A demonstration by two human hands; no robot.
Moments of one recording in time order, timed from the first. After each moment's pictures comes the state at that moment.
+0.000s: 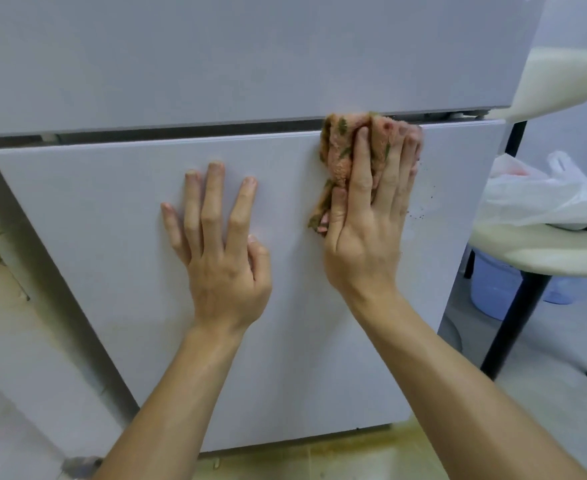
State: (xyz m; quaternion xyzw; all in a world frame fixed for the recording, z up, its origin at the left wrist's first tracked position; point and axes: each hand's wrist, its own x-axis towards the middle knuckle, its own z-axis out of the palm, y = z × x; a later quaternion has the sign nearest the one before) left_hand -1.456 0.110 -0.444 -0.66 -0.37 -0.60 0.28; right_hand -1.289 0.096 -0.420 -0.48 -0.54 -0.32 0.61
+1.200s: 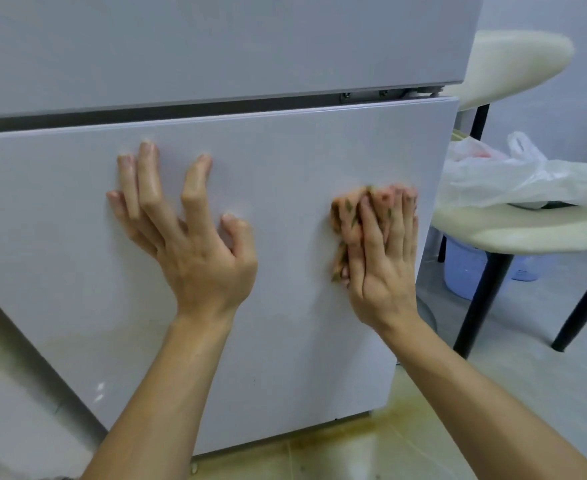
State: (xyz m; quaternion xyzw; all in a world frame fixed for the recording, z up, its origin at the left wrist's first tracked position) left_hand -1.420 0.105 -0.435 -0.61 -0.40 -0.64 0.24; right_hand -1.205 0.071 -0.504 -0.52 -0.61 -0.29 0.53
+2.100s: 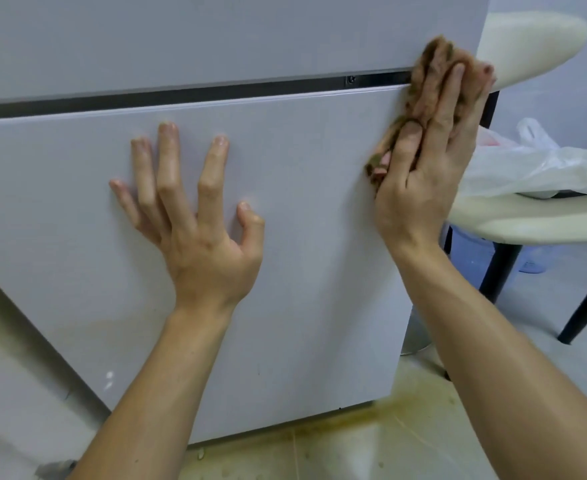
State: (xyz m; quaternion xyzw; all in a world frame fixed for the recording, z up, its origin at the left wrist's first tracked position) left_hand -1.428 0.111 -0.439 -0.64 -0.39 -0.60 0.28; right_hand -1.194 0.095 -0.405 -0.49 -0.46 -0.27 0.69
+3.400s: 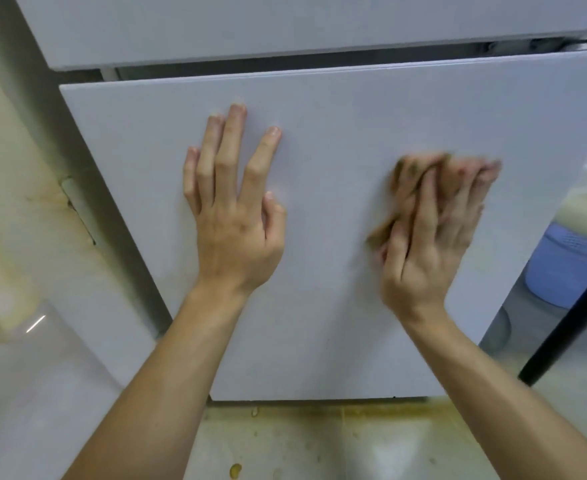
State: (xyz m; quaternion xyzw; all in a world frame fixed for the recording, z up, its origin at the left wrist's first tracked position) left_hand -1.510 0.100 -0.438 -0.69 -0.38 -0.56 0.26; right_hand -1.283 0.100 -0.519 -0.47 -0.56 -0.32 0.60
